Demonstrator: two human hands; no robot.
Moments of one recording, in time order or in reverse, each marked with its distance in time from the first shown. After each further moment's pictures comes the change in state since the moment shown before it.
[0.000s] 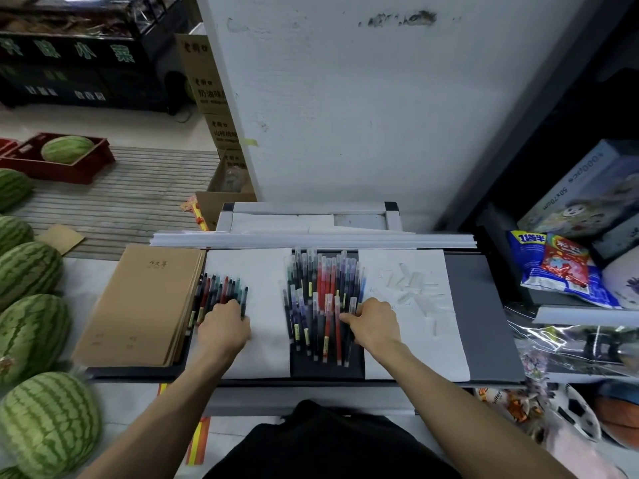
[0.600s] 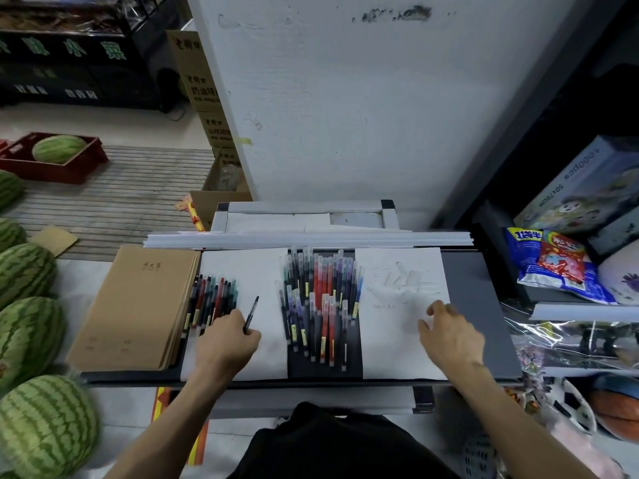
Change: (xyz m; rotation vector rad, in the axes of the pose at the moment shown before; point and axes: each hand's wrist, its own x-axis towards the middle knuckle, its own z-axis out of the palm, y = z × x) left_hand -0.027 0.002 0.003 -0.077 0.002 0.093; right_hand -0.018 0.104 -0.074 -0.387 0.263 0.040
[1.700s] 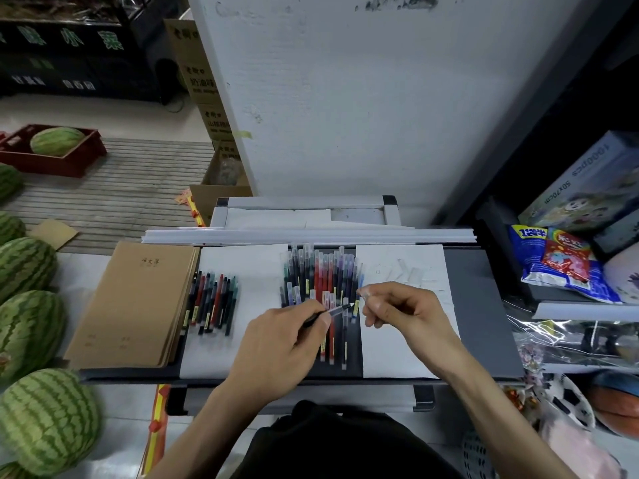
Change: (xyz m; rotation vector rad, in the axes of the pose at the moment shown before) left_hand -0.079 0.102 -0.065 -0.367 0.018 0.558; right_hand -0.054 -0.088 -0.110 1.337 -0.417 -0.322
